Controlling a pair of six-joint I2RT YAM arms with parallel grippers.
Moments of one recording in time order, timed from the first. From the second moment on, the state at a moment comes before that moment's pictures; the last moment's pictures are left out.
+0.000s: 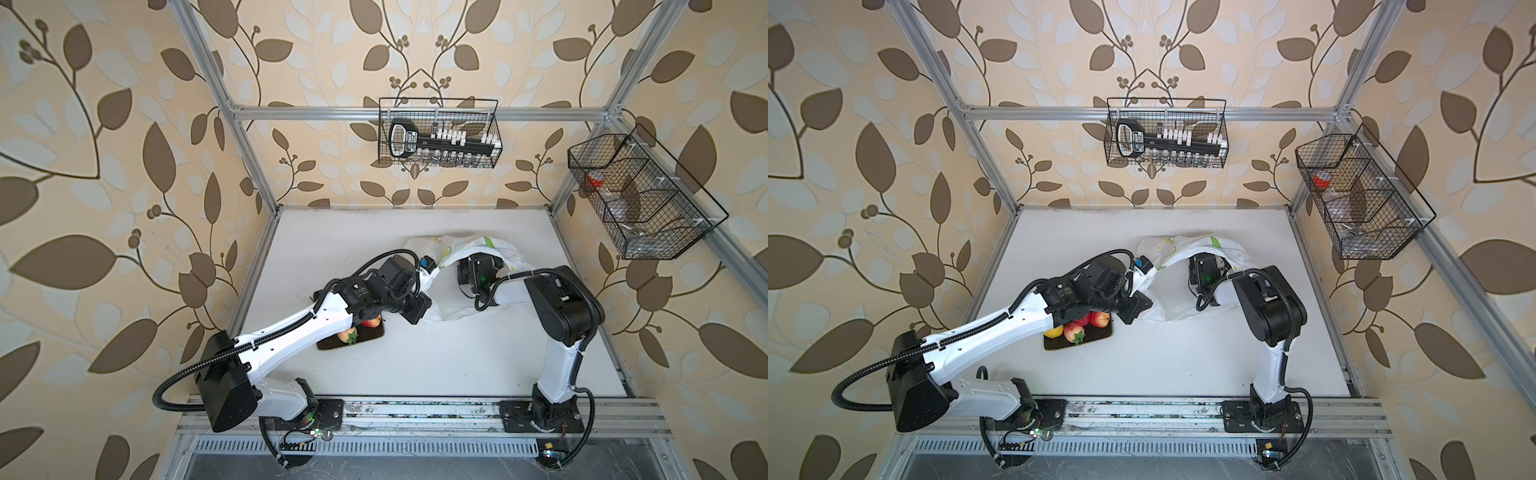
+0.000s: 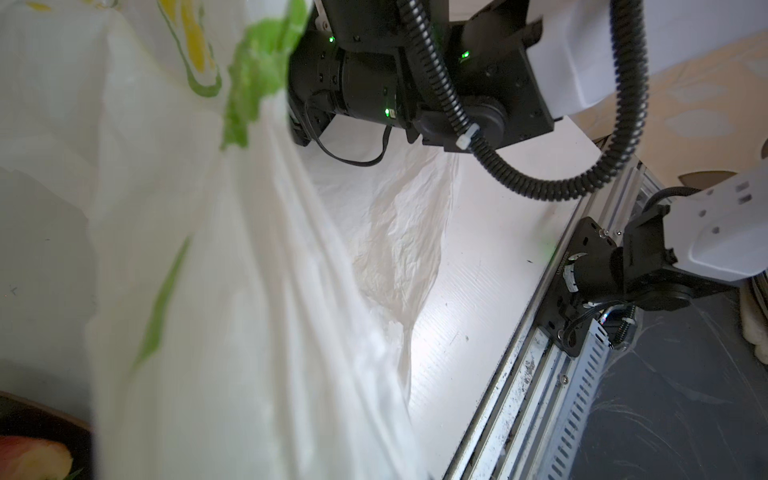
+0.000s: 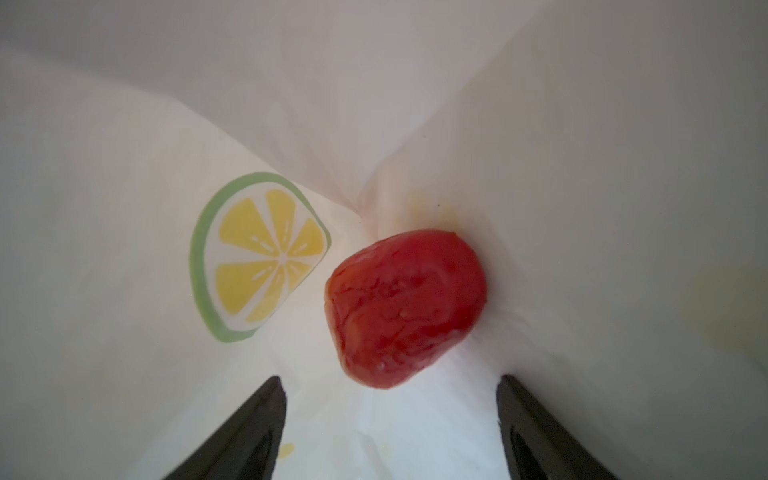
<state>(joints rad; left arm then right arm) -0.86 1.34 1.12 -0.55 0.23 -0.22 0.33 1.95 0.88 0.55 0.21 1.61</state>
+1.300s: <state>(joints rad) -0.88 1.24 1.13 -0.65 0.17 -0.23 0.30 2.07 1.07 0.43 0.23 1.54</state>
